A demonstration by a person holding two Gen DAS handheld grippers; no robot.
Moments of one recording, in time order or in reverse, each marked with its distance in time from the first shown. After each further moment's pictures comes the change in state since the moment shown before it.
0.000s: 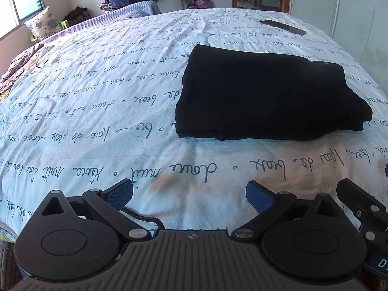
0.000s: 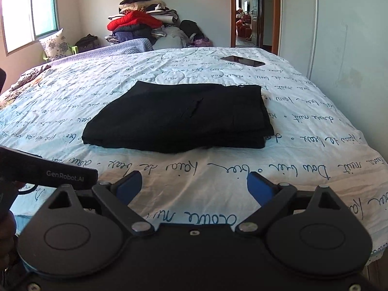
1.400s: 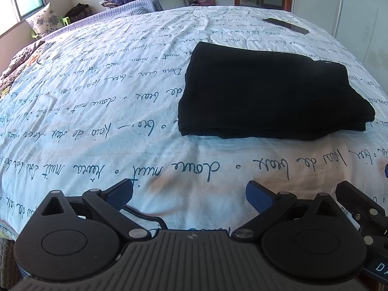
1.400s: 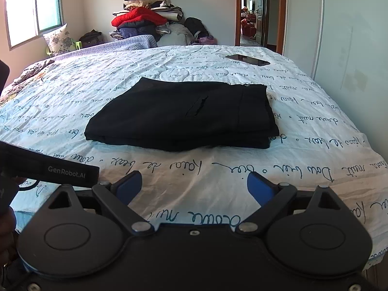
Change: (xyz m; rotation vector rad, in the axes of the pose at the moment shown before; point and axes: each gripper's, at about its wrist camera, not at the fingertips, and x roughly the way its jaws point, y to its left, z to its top) left arm 0.002 0.002 0.001 -0.014 0.014 0.003; right arm 0.003 0.002 0.001 -0.018 0.010 0.009
